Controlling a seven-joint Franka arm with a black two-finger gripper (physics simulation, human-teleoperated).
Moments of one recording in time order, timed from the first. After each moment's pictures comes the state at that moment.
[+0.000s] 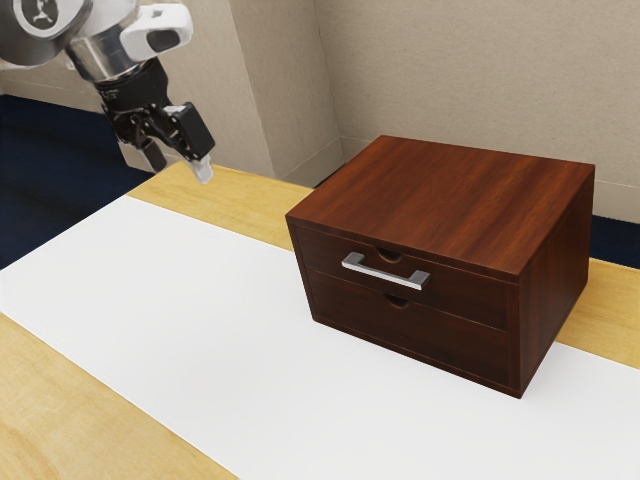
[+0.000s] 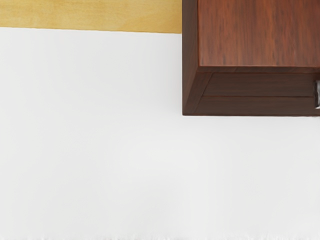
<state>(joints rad) 0.22 0.02 -0.02 -1.30 -0.02 1.48 0.15</state>
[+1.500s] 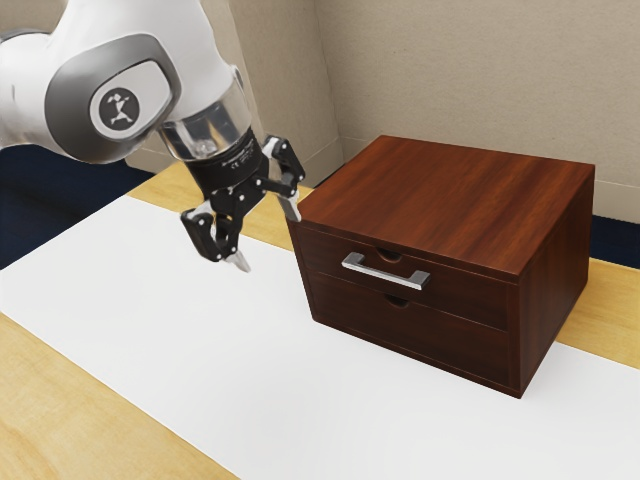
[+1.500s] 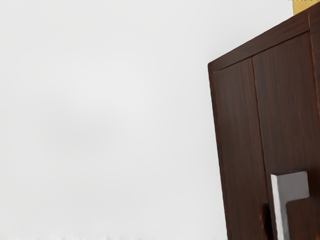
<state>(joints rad) 0.15 -0.15 -0.19 -1.67 -0.02 1.72 -1.56</state>
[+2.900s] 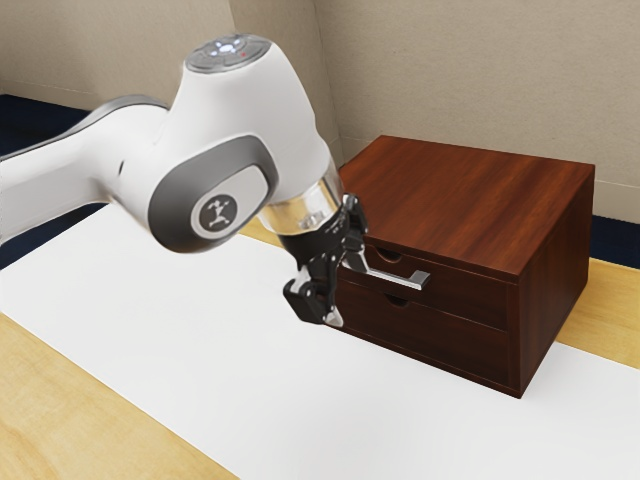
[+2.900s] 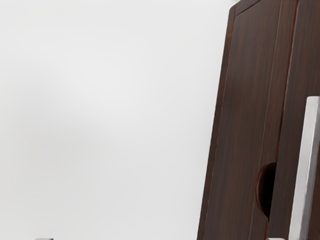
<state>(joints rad) 0.14 -0.11 -0.35 -1.81 0.06 1.95 -1.98</state>
